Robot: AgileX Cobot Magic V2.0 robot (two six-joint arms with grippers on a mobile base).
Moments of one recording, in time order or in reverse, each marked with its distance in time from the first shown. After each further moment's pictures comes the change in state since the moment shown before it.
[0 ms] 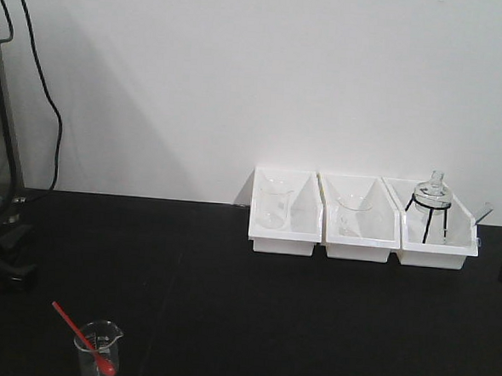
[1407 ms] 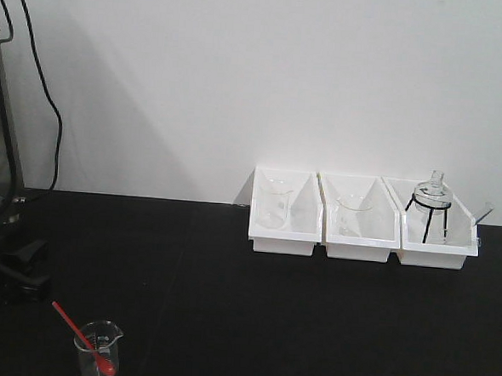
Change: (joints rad) left arm 0.000 0.074 -0.003 0.000 -0.006 0.000; right arm 0.217 0.493 0.635 0.103 -1.119 -0.051
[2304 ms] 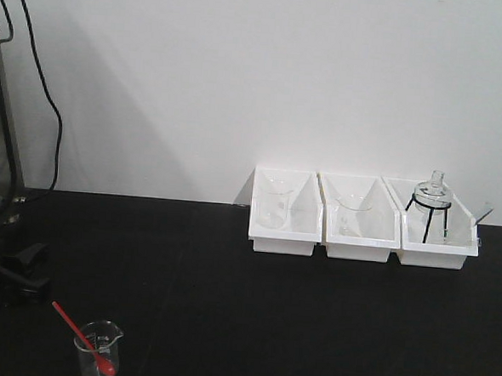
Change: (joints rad) left arm 0.000 0.000 0.000 0.000 0.015 0.000; right arm 0.000 0.294 -0.189 0.027 -0.005 -0.014
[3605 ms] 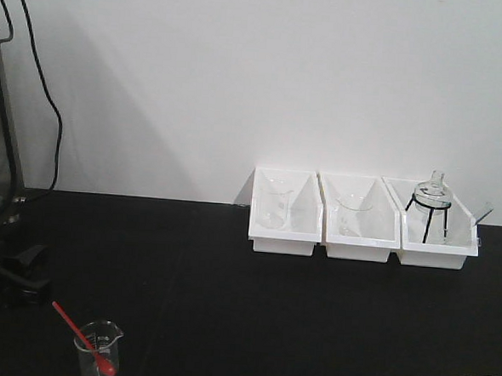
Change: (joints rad) left arm 0.000 0.000 0.000 0.000 0.006 0.000; right arm 0.000 0.081 -0.095 0.044 -0.002 -0.055
